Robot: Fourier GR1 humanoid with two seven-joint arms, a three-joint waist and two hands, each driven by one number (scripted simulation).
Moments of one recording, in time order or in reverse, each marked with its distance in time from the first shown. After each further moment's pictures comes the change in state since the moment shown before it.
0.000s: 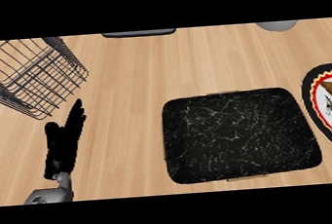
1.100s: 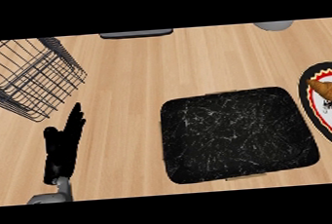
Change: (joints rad) left arm 0.034 -0.012 0.002 -0.022 -0.010 0.000 -0.002; right arm -0.021 -0.094 -0.349 0.263 -0.469 0.295 -0.488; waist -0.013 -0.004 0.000
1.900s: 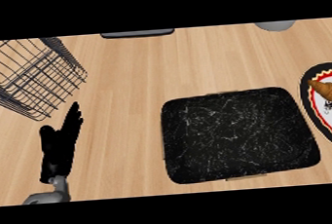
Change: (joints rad) left arm -0.010 0.004 0.028 0.008 0.006 -0.028 0.000; right arm 0.031 0.002 0.076 0.129 -0.046 -0.036 -0.185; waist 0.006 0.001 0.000
